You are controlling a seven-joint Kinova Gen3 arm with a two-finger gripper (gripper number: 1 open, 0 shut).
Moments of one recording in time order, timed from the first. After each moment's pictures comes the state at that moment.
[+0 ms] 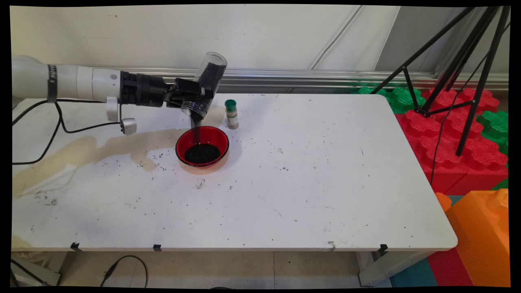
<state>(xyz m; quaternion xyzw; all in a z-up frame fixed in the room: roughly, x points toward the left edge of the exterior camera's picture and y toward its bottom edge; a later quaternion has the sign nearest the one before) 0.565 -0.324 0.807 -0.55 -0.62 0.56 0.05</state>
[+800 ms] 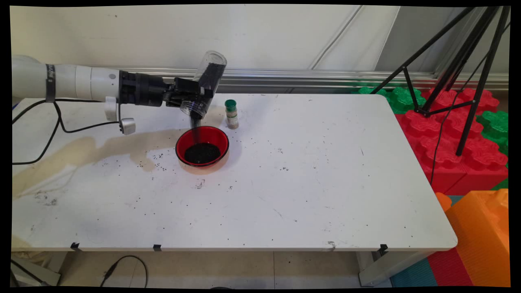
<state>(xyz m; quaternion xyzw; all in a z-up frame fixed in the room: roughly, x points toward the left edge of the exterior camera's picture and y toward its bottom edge) 0.566 -0.322 0.809 -0.55 -0.61 0.56 0.05</state>
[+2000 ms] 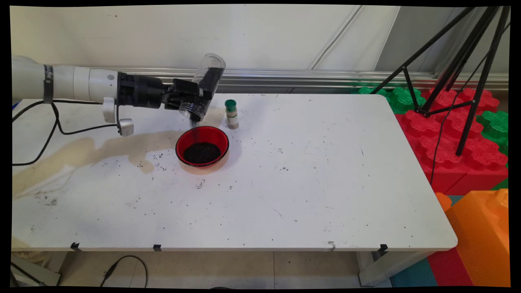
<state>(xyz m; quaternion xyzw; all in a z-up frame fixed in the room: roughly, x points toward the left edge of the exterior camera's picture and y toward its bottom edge) 0.567 -0.318 0.808 -0.54 -0.62 0.56 0.06</state>
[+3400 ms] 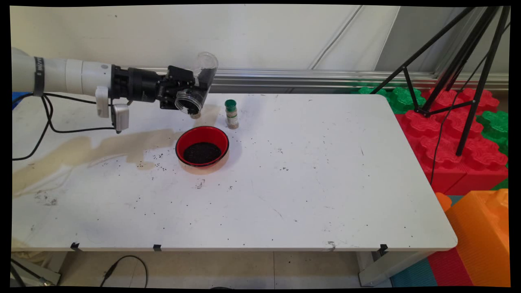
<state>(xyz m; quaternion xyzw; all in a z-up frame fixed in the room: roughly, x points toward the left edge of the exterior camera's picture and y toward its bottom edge) 0.572 -0.315 0.827 -0.46 -0.69 0.55 0.12</state>
